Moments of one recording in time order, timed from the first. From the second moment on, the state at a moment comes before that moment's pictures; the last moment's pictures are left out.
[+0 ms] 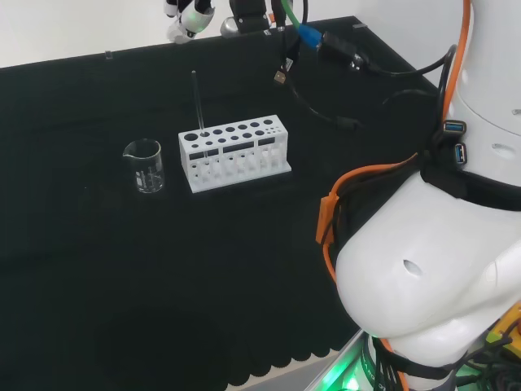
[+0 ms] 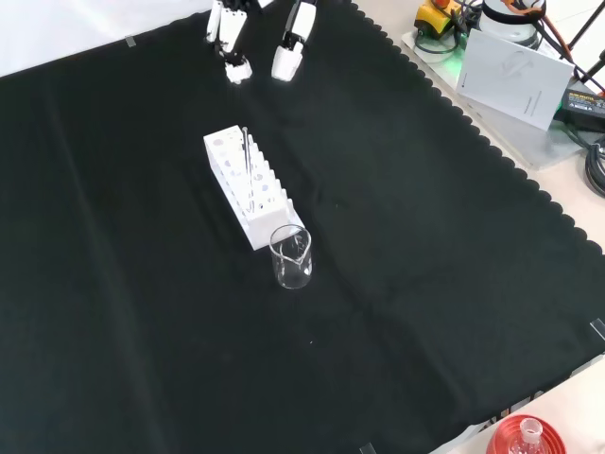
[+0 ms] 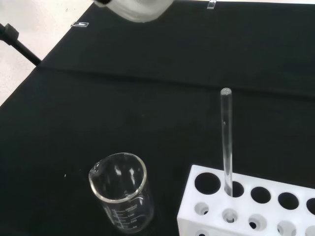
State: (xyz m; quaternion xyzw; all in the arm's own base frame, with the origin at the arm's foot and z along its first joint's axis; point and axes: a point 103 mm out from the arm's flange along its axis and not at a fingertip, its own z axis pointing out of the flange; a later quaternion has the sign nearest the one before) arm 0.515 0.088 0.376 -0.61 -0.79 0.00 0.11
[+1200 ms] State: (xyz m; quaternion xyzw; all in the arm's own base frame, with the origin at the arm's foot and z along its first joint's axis) arm 0.542 0.069 0.304 -0.59 -0.79 0.03 0.15
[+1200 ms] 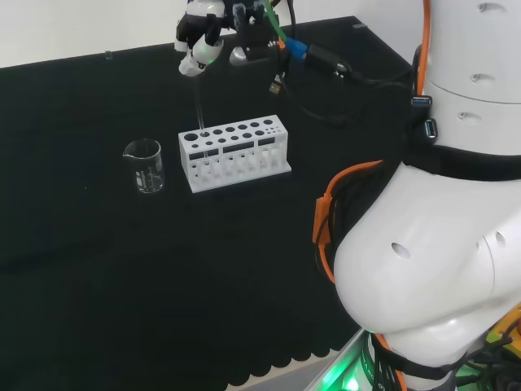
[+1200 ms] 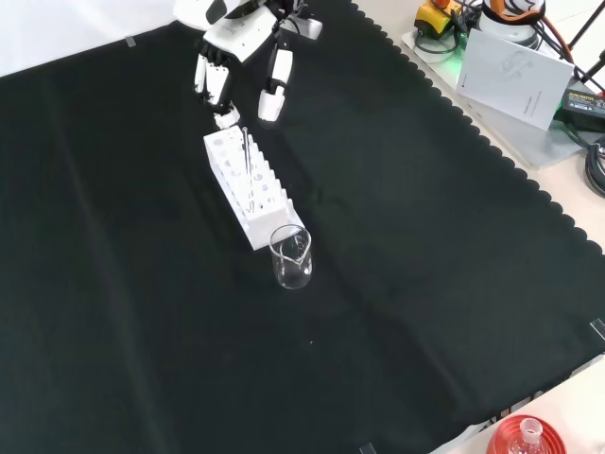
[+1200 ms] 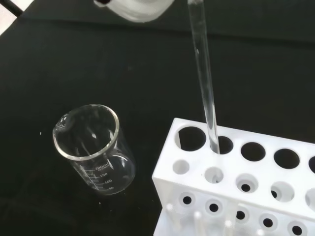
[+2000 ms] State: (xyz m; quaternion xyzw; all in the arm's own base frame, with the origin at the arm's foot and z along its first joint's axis) arm 0.559 0.045 0.297 -0.59 -0.79 0.07 0.15
